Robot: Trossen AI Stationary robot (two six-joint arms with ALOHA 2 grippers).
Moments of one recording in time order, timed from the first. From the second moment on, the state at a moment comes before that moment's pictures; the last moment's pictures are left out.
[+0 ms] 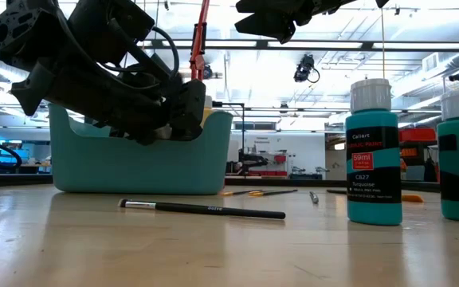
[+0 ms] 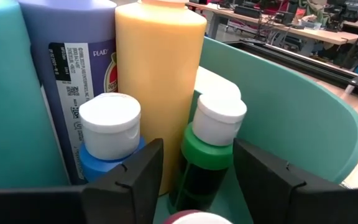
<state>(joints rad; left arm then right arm) -0.35 1.88 0.67 0.58 -1.17 -0.77 0.13 1.44 0.99 0.11 0.09 -0.08</state>
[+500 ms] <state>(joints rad) -0.35 1.89 0.66 0.65 -1.19 -0.68 0.13 1.44 0.99 0.11 0.09 -0.08</state>
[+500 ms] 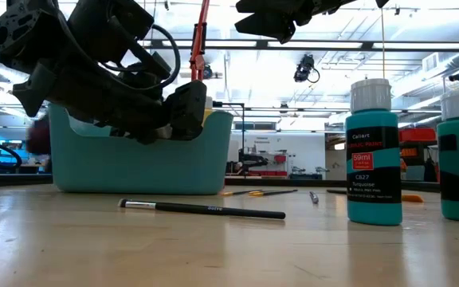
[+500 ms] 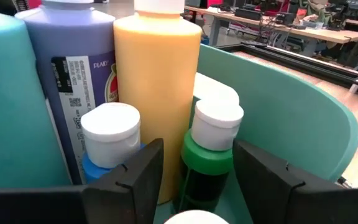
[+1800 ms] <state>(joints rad) -0.31 1.89 0.71 0.90 -1.19 -0.27 0.13 1.44 0.99 0.11 0.09 -0.08</state>
